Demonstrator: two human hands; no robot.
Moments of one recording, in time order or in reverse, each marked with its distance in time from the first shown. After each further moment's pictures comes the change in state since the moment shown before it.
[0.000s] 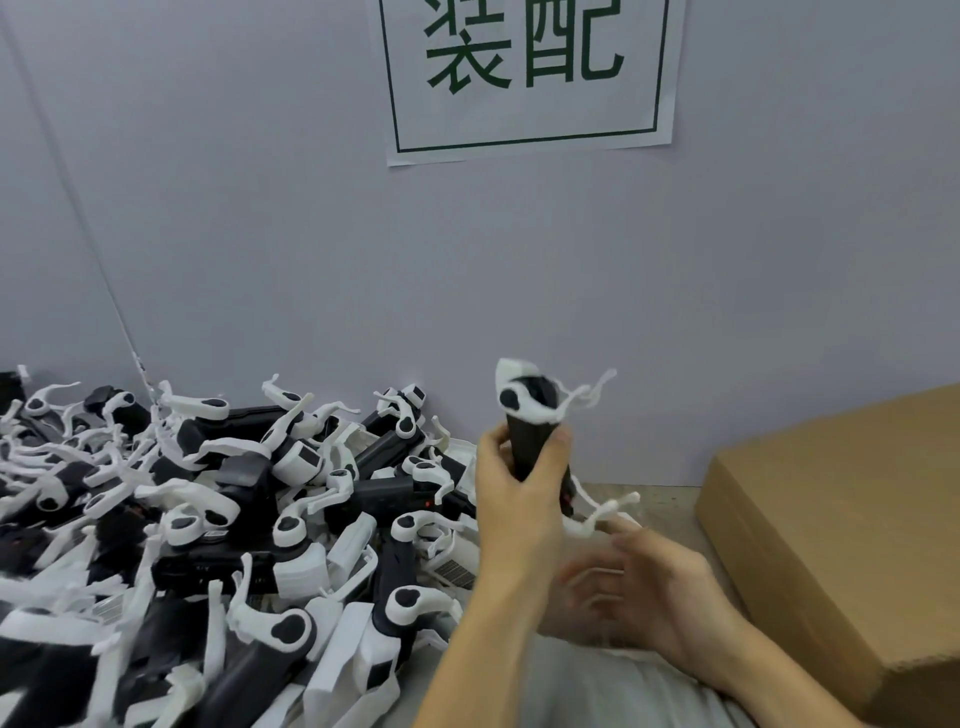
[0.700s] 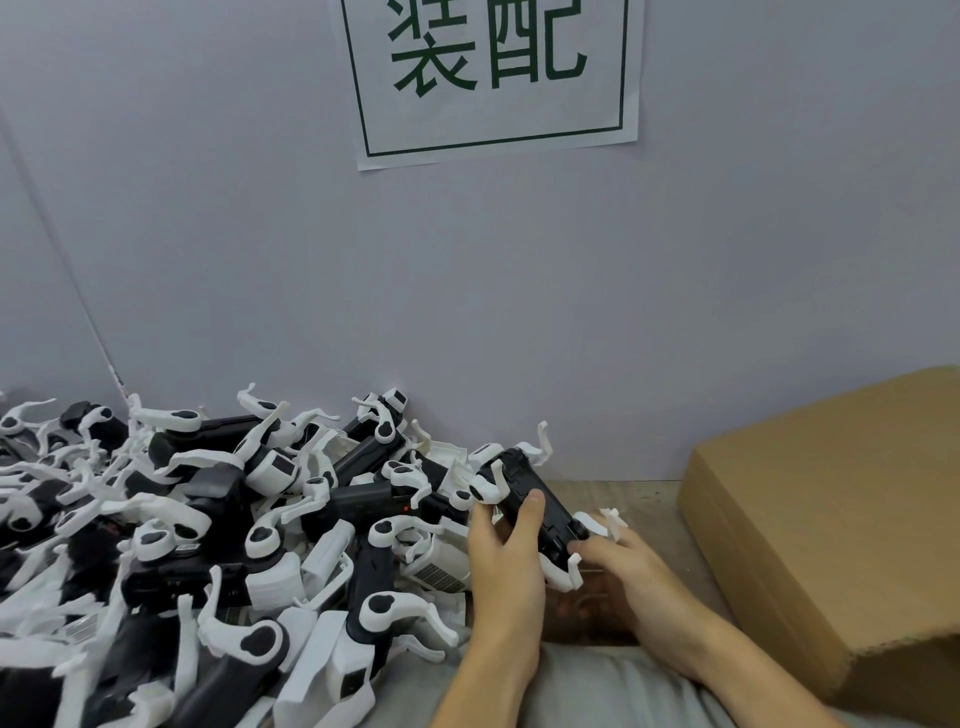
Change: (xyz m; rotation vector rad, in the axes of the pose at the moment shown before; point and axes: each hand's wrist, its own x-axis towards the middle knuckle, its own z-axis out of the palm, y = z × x) left_hand -0.017 -0.055 -0.011 -0.025 0.070 -0.162; right_hand 0.006 0.006 0.001 -0.091 0.043 -0.142
